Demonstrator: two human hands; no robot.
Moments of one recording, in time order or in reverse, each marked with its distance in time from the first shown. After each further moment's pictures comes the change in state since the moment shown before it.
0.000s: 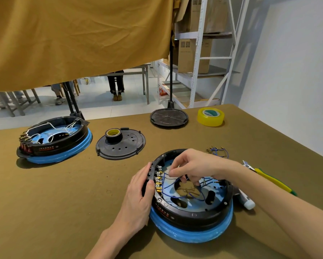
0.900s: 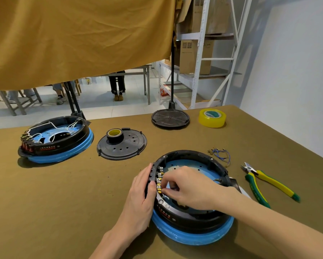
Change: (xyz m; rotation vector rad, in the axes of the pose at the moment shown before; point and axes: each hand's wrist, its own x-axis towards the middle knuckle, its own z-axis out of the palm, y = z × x) left_hand 0.000 -0.005 0.003 -0.024 -0.012 0.017; right_hand -0.003 0.012 0.055 -0.664 0.286 -0.370
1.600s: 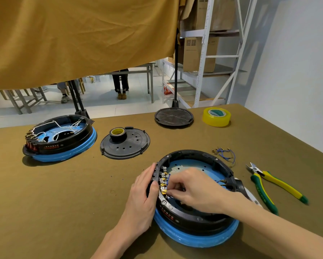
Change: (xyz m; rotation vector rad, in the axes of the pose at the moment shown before) left_hand 0.001 0.003 -0.003 0.013 0.011 0.017; right_hand -0.004 0.010 0.005 0.124 0.042 -0.020
